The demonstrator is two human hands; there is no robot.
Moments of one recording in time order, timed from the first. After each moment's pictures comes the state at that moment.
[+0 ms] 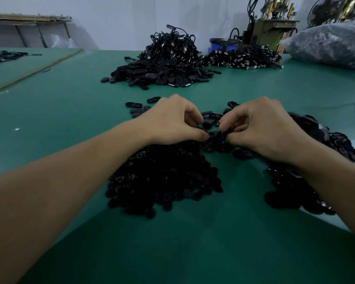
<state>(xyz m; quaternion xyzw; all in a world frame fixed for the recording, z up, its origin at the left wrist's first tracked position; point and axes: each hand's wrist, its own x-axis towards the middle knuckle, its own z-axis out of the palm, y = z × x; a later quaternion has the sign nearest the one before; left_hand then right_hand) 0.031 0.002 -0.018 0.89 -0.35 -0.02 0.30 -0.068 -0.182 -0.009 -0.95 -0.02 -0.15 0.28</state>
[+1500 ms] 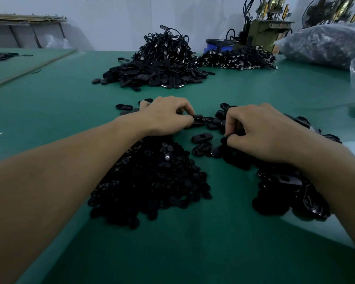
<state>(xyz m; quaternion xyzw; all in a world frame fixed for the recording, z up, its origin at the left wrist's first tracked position) 0.069 -0.021 -0.025 0.93 -0.31 0.01 0.21 -0.066 -0.198 0.000 -0.99 -0.03 -0.07 0.10</state>
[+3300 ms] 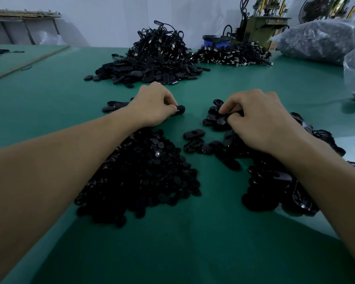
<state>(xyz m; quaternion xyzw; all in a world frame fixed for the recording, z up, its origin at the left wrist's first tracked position) 0.080 -0.021 -0.024 0.91 -0.28 0.06 0.28 -0.066 -0.198 -0.004 -0.96 0.08 -0.17 0.21</state>
